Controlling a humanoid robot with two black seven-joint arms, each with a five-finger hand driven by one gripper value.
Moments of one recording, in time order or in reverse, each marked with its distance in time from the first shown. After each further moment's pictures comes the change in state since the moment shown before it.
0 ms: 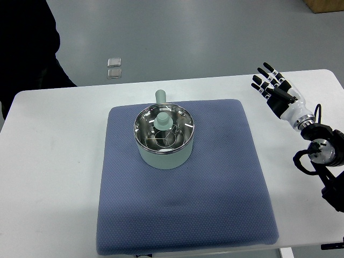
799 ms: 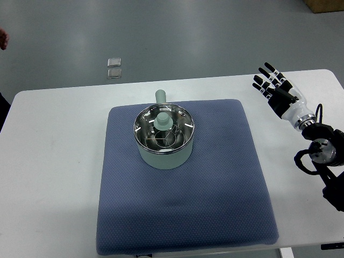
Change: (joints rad) left arm 0.002 0.000 -0.006 0.005 0.000 0.001 0.000; right arm 0.005 -0.006 0.001 -0.007 0.000 0.003 0.001
